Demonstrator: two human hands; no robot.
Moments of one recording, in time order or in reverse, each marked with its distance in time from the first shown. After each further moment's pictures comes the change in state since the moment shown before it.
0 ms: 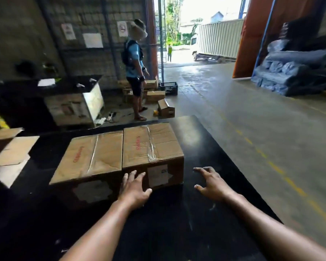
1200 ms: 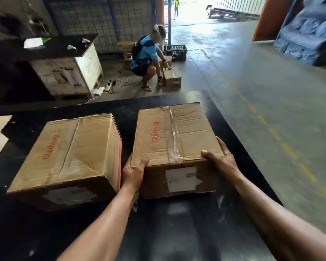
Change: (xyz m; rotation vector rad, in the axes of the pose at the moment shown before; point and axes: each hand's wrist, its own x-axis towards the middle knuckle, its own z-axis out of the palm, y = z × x) left_hand 0.146 0.031 0.048 -1.107 0.232 -0.298; right_hand 0.174 0.053 0.003 0.810 0.162 0.152
